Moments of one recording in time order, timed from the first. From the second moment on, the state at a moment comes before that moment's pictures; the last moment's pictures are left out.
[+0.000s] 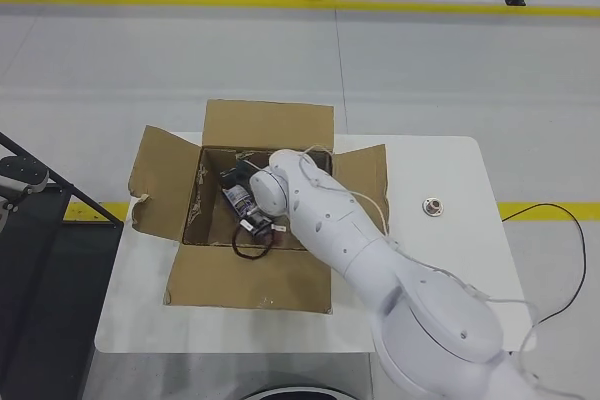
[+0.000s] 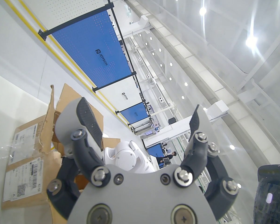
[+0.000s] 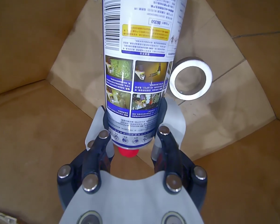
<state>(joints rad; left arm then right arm) 1.58 -1.16 -2.27 -2.11 -0.51 0.04 -0.57 -0.12 -1.94 0.38 -0.35 -0.51 -0.13 1.05</state>
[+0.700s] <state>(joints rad) 1.58 -1.16 -2.27 -2.11 -0.51 0.04 -0.57 -0.11 -1.87 0.44 -0.42 -0.58 -0.17 1.20</state>
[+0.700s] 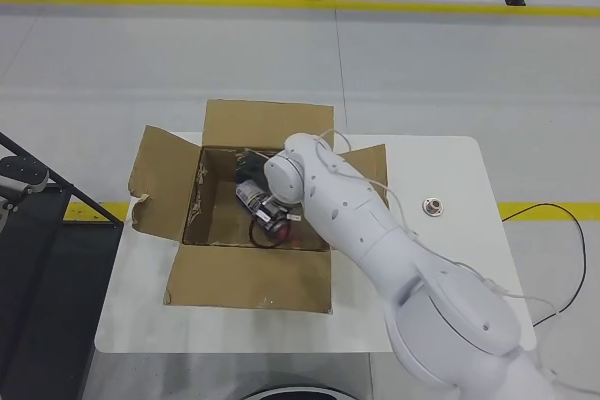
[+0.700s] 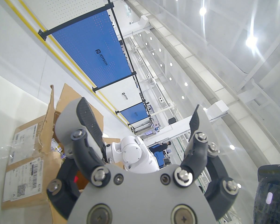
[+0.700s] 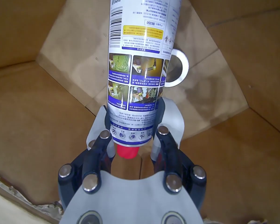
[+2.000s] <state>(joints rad) 1.58 -1.16 -2.27 -2.11 -0.51 0.04 -0.57 -0.19 -1.88 0.46 -0.46 -0.68 -0.20 1.16</state>
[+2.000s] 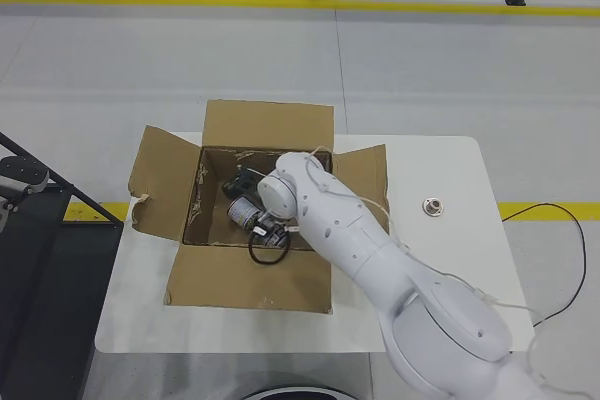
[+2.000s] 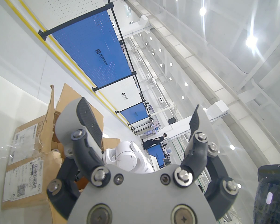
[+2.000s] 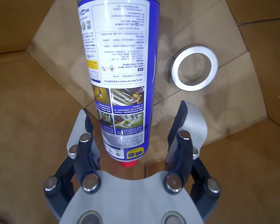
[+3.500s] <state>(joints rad) 1.58 -1.16 -2.27 -2.11 -0.51 0.04 -0.57 -0.18 -1.94 0.45 -0.35 -0.69 -0.21 1.15</state>
